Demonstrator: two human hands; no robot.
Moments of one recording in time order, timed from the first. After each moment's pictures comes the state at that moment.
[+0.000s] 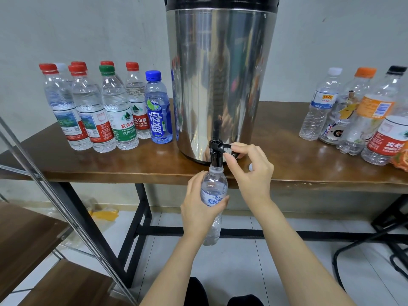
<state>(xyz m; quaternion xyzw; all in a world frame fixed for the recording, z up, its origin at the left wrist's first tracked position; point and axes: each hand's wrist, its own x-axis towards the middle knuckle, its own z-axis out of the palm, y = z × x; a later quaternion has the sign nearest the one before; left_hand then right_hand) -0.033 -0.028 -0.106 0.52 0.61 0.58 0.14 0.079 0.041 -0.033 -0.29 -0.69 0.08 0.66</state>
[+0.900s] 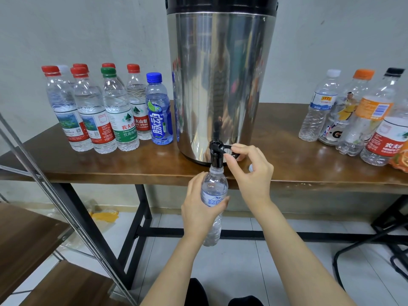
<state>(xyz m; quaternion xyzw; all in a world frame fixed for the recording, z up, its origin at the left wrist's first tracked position) -0.035 -0.025 -0.109 0.52 0.62 0.57 0.13 0.079 0.037 -0.031 -0.30 -0.69 0.12 0.65</state>
